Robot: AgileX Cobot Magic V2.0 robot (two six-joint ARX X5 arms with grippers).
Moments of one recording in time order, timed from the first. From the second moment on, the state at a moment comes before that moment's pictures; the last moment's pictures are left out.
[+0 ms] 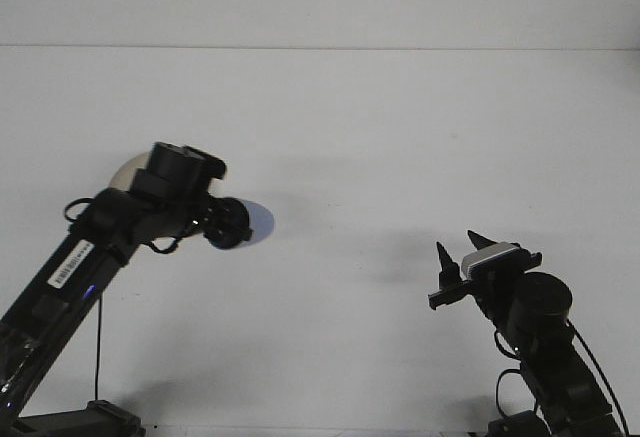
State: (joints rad) left arm -0.36 1.39 1.45 -0.88 0.12 0.02; right arm 0.26 0.65 0.57 -0.25 -0.11 -0.04
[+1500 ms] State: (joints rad) left arm 0.19 1.70 1.61 -0.78 0.18 0.13; right arm 0.26 0.65 0.57 -0.25 -0.11 -0.04
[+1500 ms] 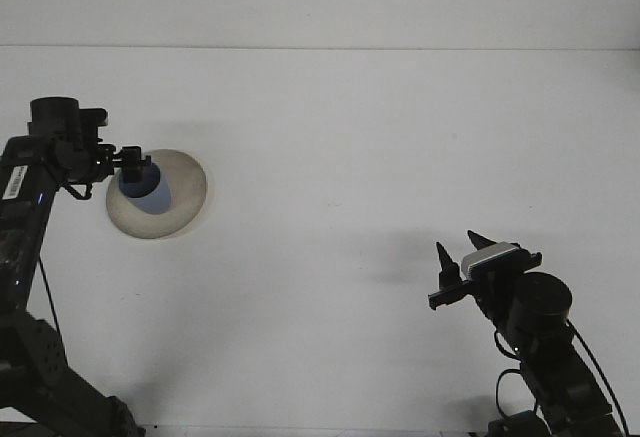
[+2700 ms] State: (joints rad) left arm 0.20 0.40 0.44 -0.04 0.16 0.06; right arm 0.21 0.61 0.52 0.08 -0.02 0.06
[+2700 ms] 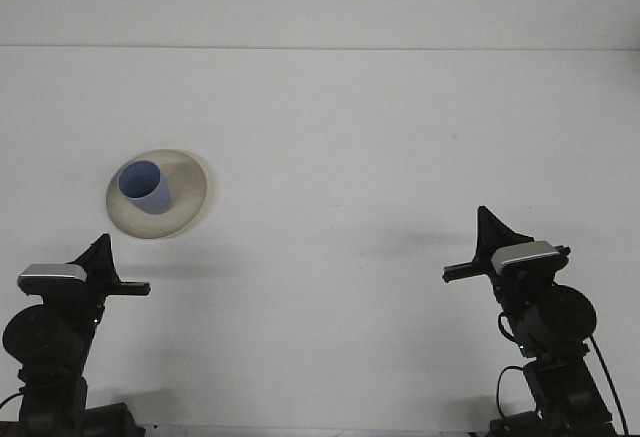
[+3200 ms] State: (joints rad) left arm 0.20 0.39 0.45 -0.02 0.16 0.01; right arm 0.21 0.61 0.52 0.08 -0.02 0.06
